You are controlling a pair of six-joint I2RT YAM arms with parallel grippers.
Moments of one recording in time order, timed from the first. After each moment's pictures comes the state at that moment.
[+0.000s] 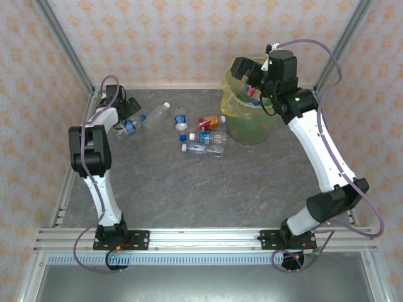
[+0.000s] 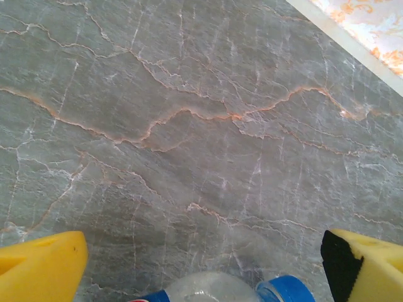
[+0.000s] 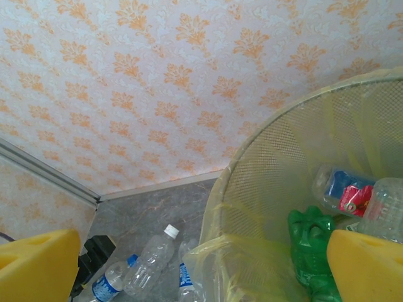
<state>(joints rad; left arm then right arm) 0.17 2.09 1.54 -0.33 -0.04 -0.54 0.36 1.53 1.80 -0.59 0.03 0.55</state>
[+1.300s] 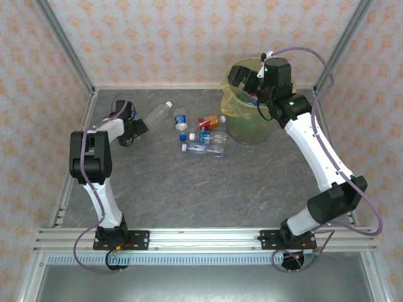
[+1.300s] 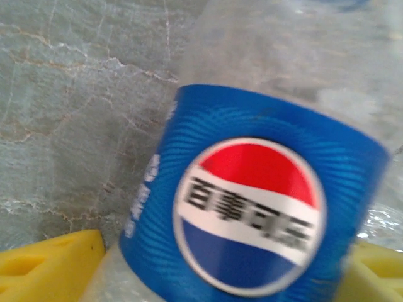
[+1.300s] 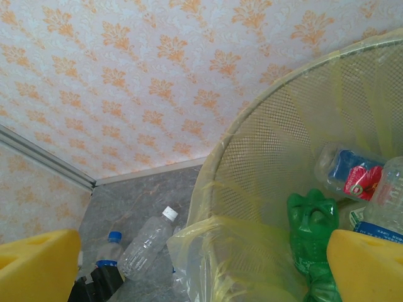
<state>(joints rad) 0.10 1.97 1.29 -0.43 -0.03 -0.56 0.36 1.52 1.67 -0.51 -0.01 0.54</state>
